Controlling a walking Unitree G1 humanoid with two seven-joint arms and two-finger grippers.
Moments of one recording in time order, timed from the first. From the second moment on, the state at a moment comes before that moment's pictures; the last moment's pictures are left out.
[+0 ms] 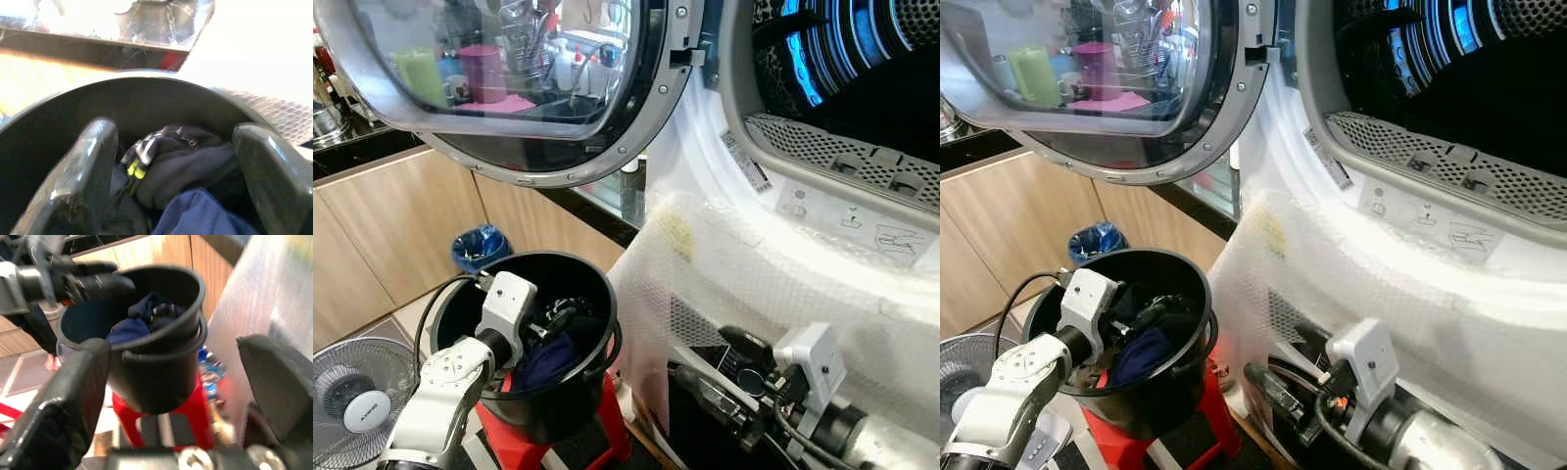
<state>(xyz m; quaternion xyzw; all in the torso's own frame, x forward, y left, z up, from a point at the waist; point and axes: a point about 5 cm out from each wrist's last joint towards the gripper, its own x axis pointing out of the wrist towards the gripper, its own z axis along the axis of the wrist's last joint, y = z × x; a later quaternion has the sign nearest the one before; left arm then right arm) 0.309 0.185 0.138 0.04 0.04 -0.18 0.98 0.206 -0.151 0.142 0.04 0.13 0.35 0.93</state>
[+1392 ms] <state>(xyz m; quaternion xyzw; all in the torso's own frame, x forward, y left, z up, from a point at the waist) 0.302 0.182 0.079 -0.08 0.26 -0.08 0.96 0.157 -0.184 -0.091 0.02 0.43 -0.06 0.90</state>
